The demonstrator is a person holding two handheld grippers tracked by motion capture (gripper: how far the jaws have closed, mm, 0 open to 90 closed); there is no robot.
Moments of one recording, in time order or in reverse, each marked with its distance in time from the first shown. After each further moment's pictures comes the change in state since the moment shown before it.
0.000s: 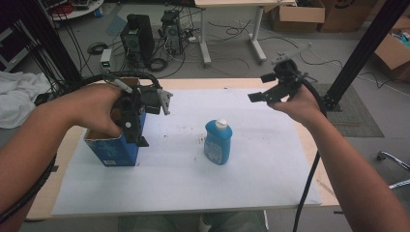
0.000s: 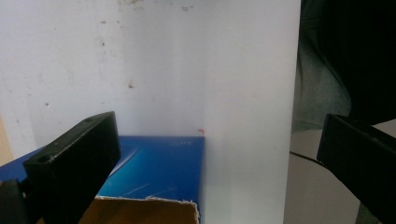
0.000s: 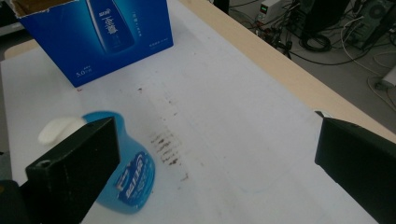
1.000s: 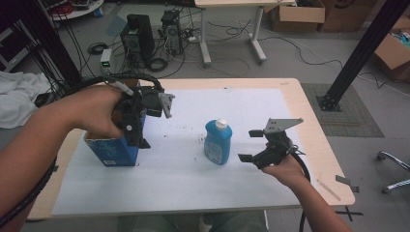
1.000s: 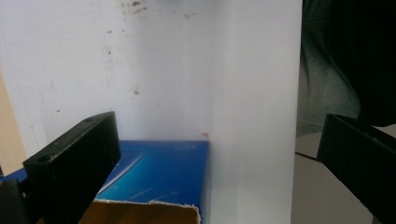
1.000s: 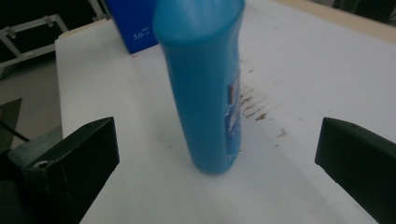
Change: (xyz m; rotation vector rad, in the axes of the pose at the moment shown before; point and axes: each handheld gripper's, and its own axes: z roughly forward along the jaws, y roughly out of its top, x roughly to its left) left arm -0.009 0.004 -0.004 -0.011 0.037 0.025; right arm 0.090 -0.125 0.054 -0.108 0.091 0.002
